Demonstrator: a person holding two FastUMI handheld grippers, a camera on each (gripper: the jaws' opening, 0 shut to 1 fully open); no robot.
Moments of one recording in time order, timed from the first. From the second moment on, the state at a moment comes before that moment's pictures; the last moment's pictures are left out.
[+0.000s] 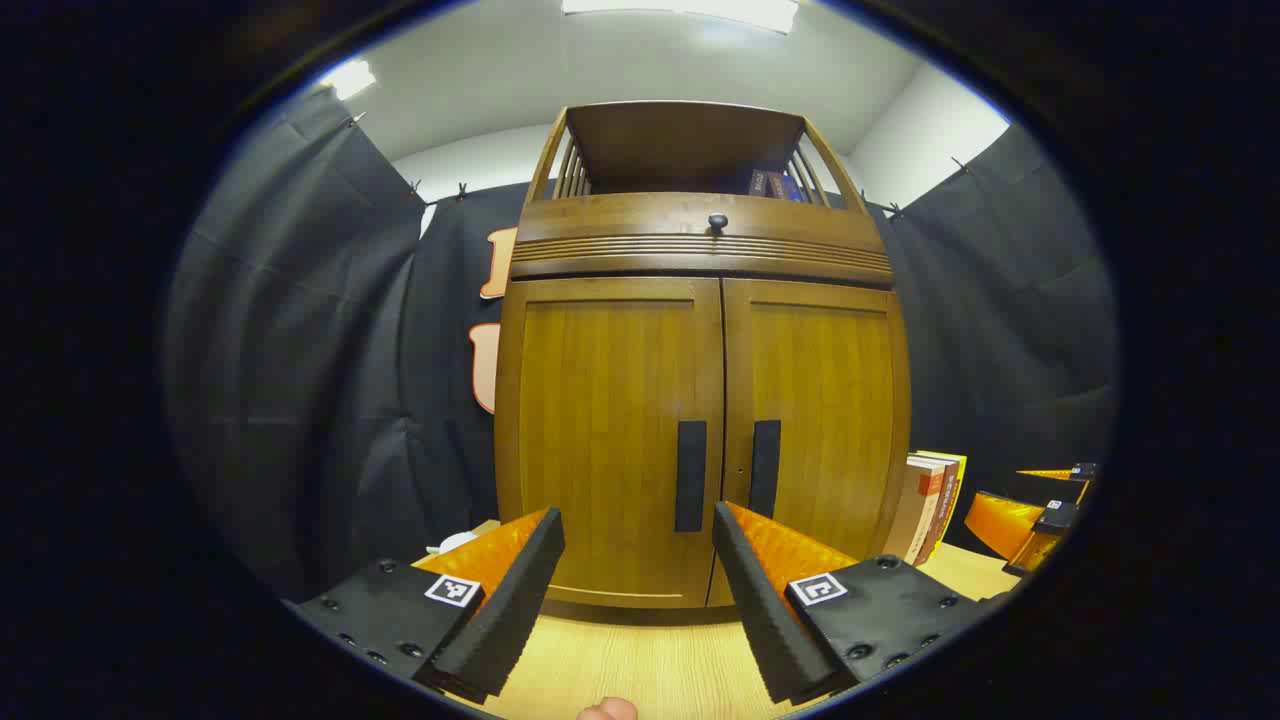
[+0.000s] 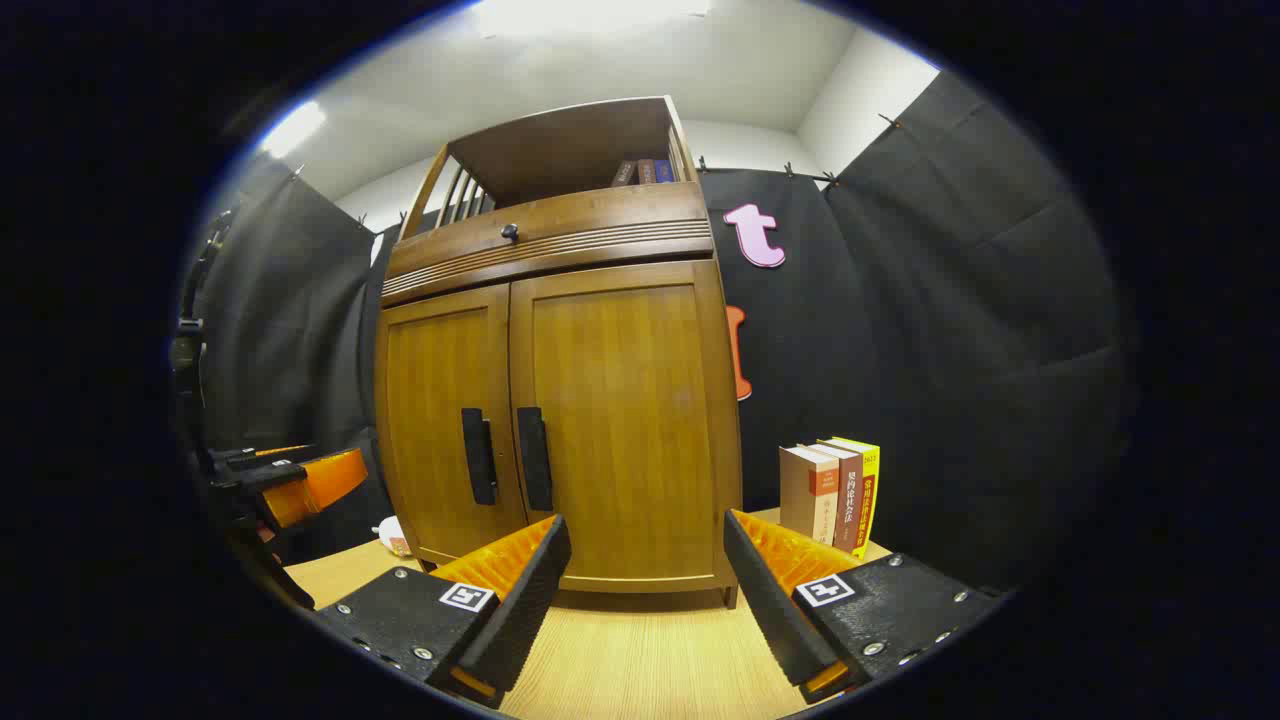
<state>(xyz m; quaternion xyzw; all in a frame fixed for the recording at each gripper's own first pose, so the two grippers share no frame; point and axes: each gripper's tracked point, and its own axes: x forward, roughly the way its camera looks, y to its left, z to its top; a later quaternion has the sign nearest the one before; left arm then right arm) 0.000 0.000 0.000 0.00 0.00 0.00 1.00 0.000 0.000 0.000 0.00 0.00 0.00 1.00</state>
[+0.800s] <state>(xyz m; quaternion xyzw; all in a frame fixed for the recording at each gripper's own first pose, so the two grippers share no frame) -0.002 0.006 0.005 0.00 -0.01 0.03 1.00 -0.016 0.007 0.034 0.00 -0.03 0.00 1.00</state>
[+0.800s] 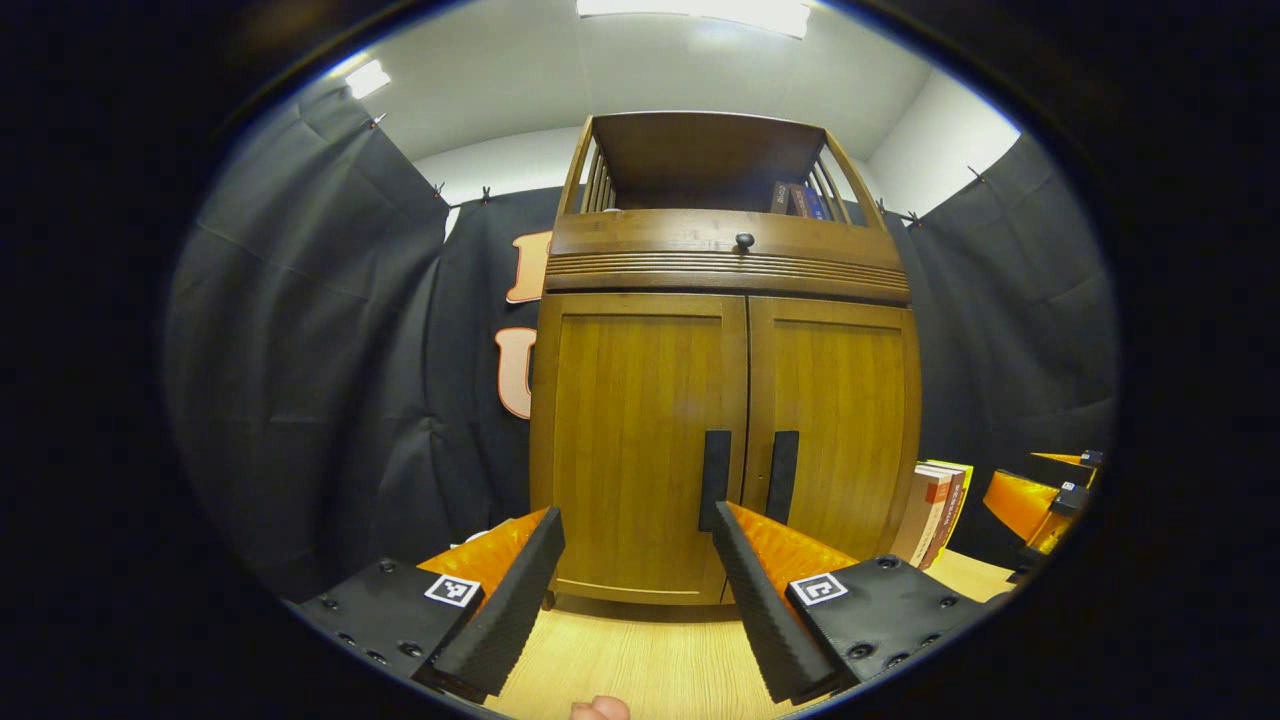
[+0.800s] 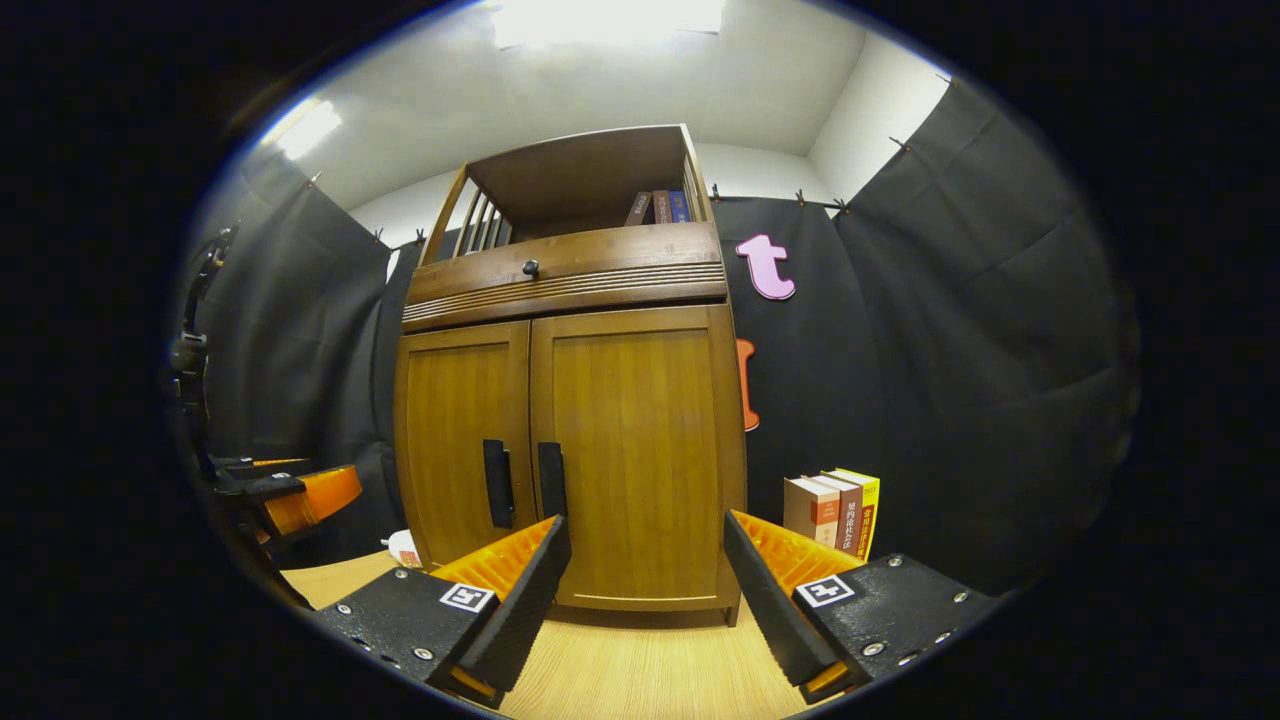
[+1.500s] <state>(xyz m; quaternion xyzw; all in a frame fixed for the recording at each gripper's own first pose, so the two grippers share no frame) -0.002 0.004 0.004 0.00 -0.02 0.01 1.00 0.002 0.025 0.032 0.01 -0.03 0.01 1.00</state>
